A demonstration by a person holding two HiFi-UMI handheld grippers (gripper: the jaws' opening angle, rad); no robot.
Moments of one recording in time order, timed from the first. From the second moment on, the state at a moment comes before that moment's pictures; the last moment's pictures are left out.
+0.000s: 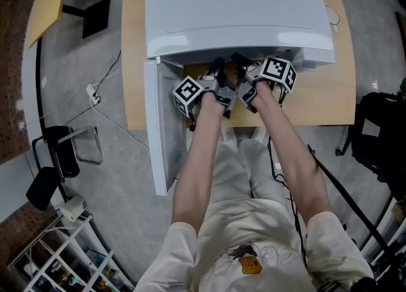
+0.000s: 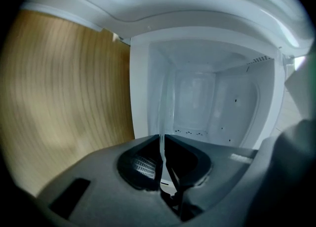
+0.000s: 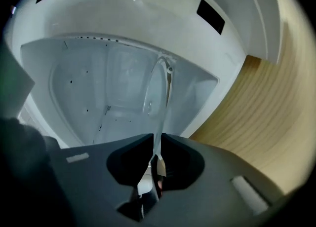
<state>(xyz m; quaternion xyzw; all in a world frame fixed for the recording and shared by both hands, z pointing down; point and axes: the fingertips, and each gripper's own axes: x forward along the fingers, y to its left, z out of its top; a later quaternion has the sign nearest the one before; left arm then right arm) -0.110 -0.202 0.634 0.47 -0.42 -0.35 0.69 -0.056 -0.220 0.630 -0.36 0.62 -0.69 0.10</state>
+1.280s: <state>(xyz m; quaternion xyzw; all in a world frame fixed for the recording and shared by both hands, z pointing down) -0.126 -0.229 0.622 0.54 -0.51 -0.31 0.60 -0.043 -0.235 0.609 -0.38 0.65 -0.65 0.10</state>
